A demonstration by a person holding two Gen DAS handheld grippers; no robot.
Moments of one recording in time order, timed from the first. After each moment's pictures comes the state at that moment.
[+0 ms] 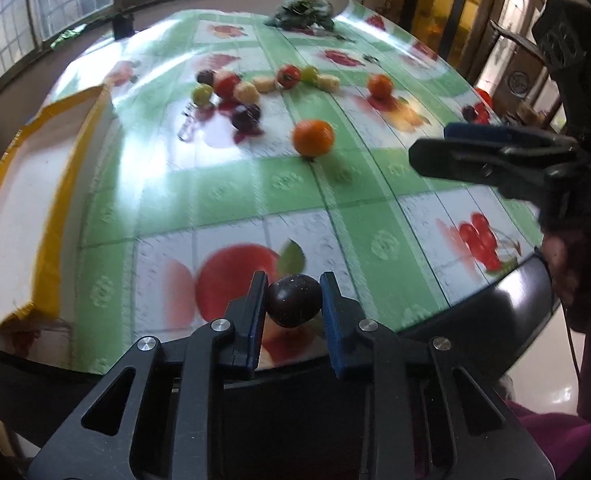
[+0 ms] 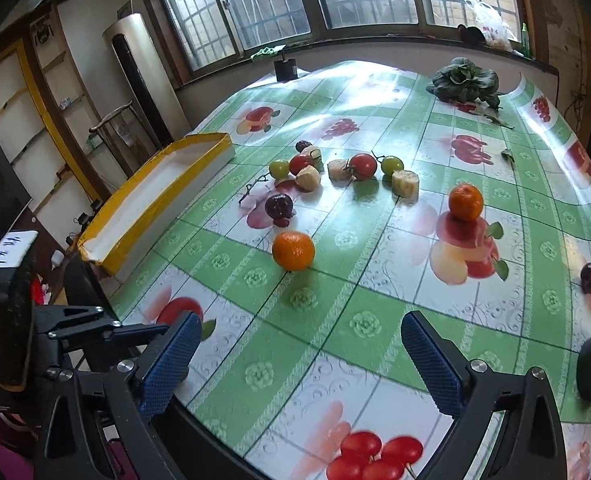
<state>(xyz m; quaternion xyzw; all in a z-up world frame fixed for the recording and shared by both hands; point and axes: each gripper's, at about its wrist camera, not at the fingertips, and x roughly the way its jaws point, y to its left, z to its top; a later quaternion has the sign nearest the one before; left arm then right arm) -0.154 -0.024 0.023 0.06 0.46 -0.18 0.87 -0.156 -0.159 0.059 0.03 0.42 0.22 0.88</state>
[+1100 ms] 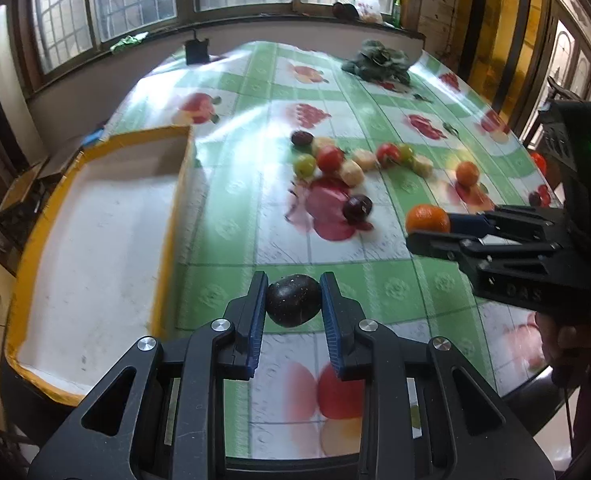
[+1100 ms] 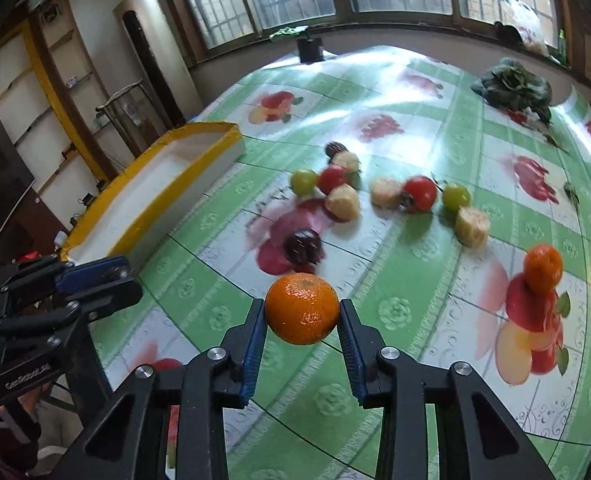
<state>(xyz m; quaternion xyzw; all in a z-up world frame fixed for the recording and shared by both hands) -0.094 0.027 0.060 0.03 0.42 -0.09 0.90 -0.083 -0.105 0.047 0.00 0.44 0.26 0.86</state>
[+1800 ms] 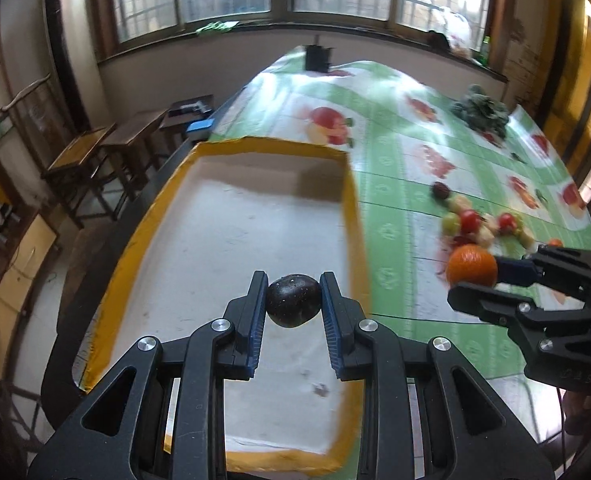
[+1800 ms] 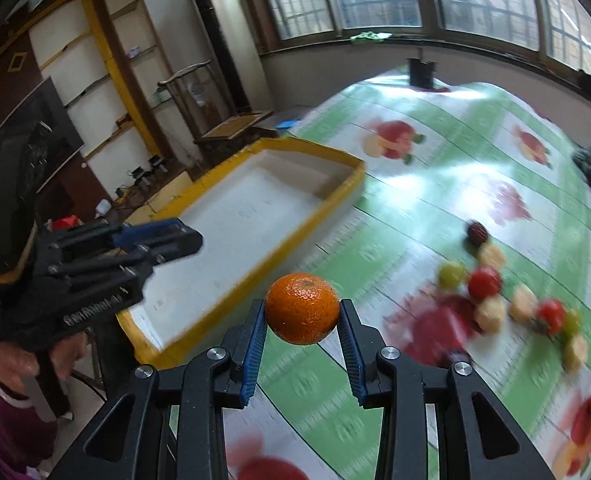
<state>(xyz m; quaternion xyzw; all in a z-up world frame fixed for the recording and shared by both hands) -0.055 0.143 0.069 -0.02 0.41 0.04 0.91 -0.048 0.017 0.076 -0.04 0.42 0.37 0.83</state>
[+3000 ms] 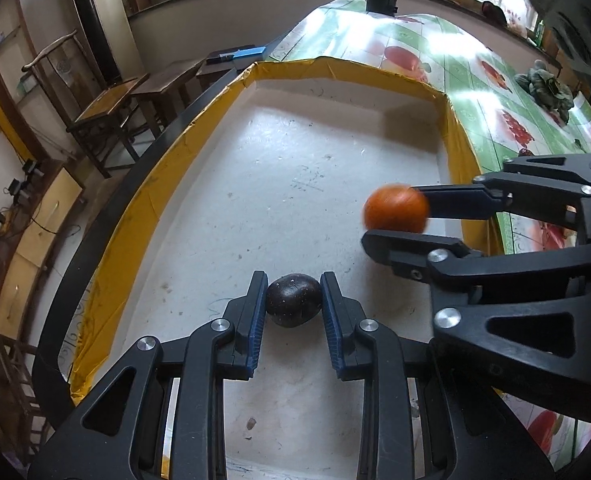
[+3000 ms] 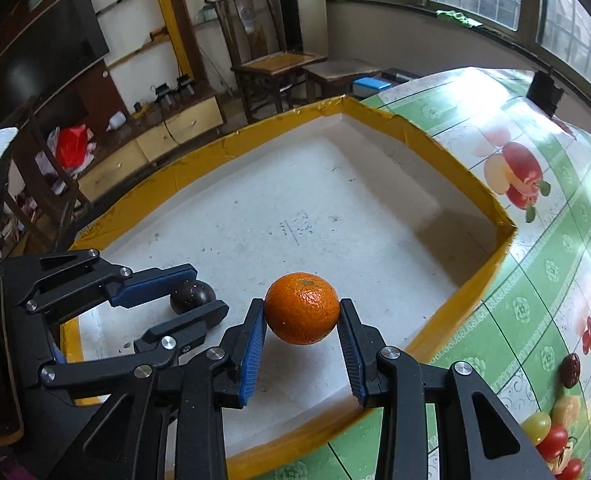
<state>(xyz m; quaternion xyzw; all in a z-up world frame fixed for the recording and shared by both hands) -0.025 0.178 0.008 -0.03 0.48 0.11 0.87 0.012 0.160 0.031 -0.19 0.46 0.42 0.76</state>
